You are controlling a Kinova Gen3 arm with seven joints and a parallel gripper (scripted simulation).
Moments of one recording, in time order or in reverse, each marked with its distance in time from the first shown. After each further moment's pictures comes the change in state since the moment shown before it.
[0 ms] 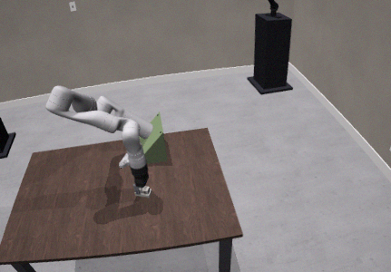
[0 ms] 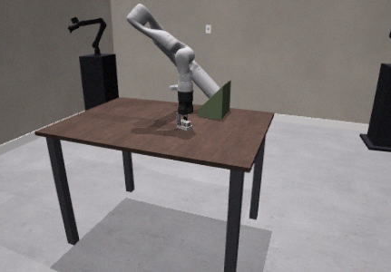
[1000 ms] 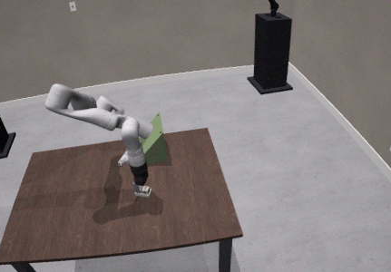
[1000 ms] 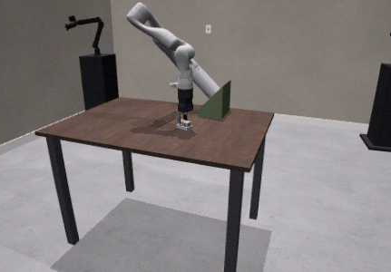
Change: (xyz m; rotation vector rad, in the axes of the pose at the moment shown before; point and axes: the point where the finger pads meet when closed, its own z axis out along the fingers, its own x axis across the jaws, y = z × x) arm -0.002 0.001 -0.013 -0.005 -0.005 0.002
